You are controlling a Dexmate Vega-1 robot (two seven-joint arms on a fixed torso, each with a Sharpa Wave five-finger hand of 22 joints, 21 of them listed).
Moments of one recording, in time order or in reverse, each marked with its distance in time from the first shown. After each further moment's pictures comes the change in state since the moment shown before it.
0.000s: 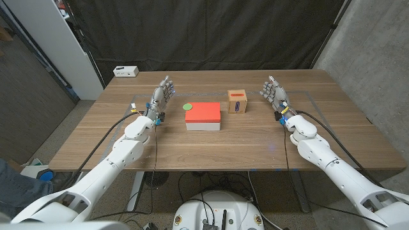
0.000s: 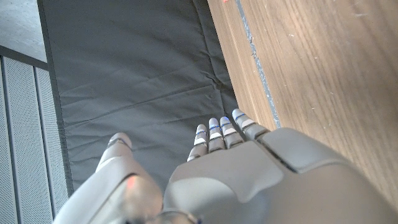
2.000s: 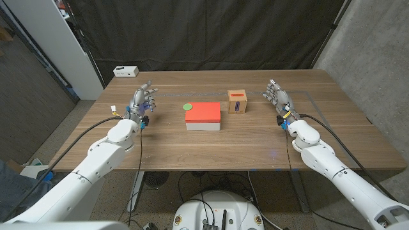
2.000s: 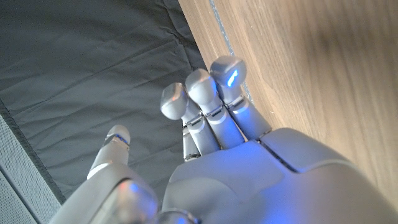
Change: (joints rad) left arm 0.253 0.176 -0.165 -0.427 -0.006 0.316 0.348; left_hand -0.038 -0.066 0.294 -0.071 0.003 0.570 -0.002 -0.004 0.018 1.333 -0.254 0.995 0.700 1.322 -0.175 1.057 0.752 1.083 -0.181 1.062 0.999; right arm -0.103 -0.047 0.018 -0.144 -0.067 -0.007 -0.131; right_hand 0.029 0.029 0.024 -0.023 0.004 0.038 0.001 0.012 0.005 0.045 -0.013 0.007 0.004 0.040 -0.004 0.009 -0.007 0.038 0.005 0.000 0.005
